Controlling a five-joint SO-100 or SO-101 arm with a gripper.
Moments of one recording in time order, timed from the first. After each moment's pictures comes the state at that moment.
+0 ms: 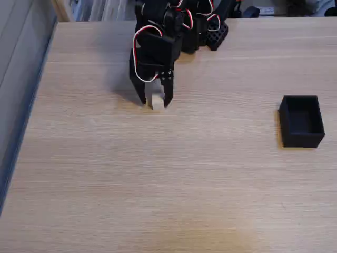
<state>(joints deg) 30.7 119.0 142.6 44.0 -116.5</state>
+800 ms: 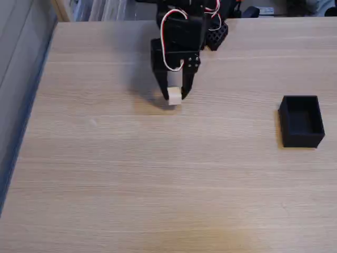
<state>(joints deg) 13.8 135.7 142.6 56.2 -110.6</state>
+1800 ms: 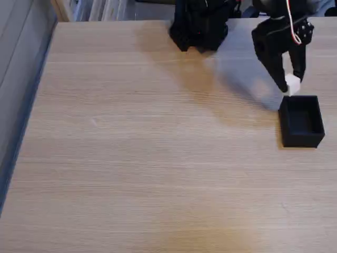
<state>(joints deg) -34.4 121.1 118.4 55.6 -85.2</state>
